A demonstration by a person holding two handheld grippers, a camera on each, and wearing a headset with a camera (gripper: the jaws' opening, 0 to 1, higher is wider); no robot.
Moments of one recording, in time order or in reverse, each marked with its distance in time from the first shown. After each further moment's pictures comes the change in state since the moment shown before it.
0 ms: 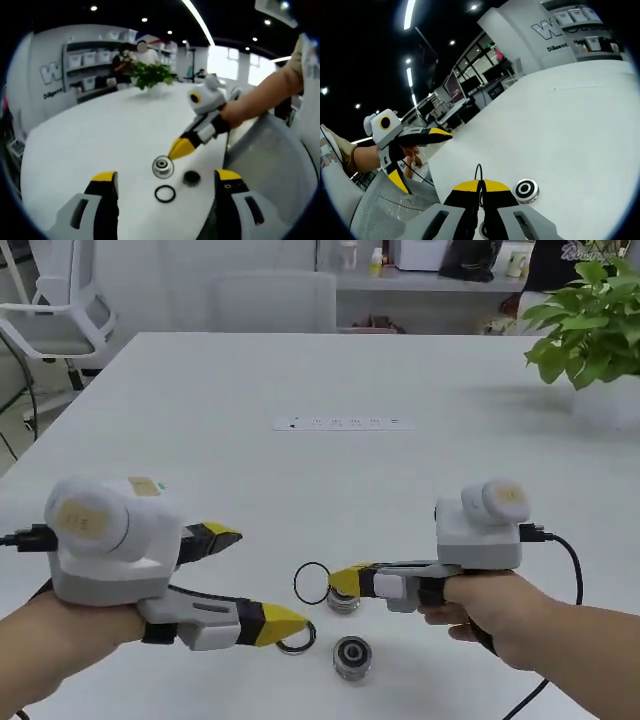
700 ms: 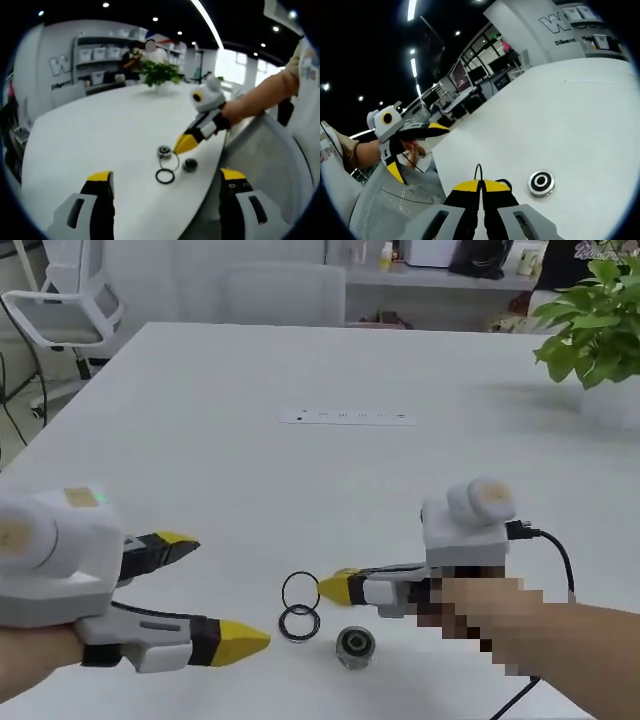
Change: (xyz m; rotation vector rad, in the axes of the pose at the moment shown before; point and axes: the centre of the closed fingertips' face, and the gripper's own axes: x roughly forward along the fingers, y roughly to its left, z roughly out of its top) left arm -0.035 0.001 -0.025 -0.079 0.001 0.042; right arm 0.016 0.015 -0.021 -0.026 0.098 0.038
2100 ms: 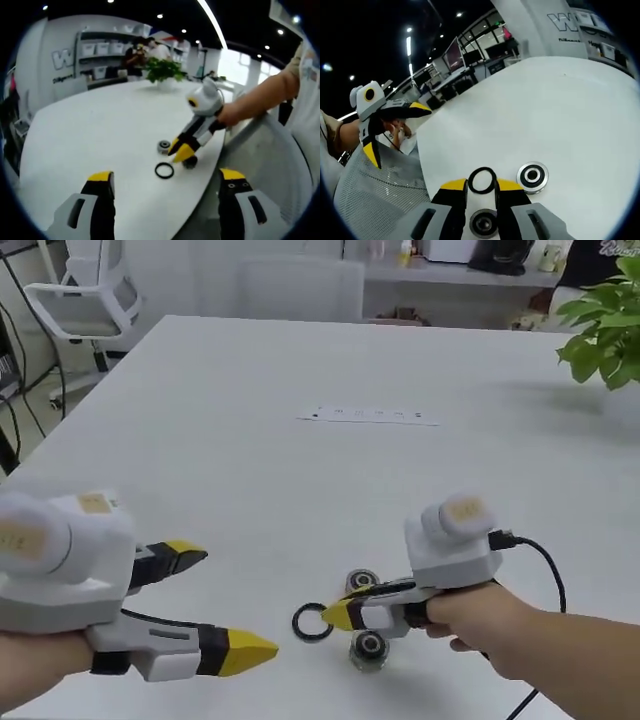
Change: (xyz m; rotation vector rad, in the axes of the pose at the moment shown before) left arm -0.001 0.002 -0.010 -0.045 0.022 0.004; right arm 0.010 -0.023 -0.021 -0.100 0.132 -0.112
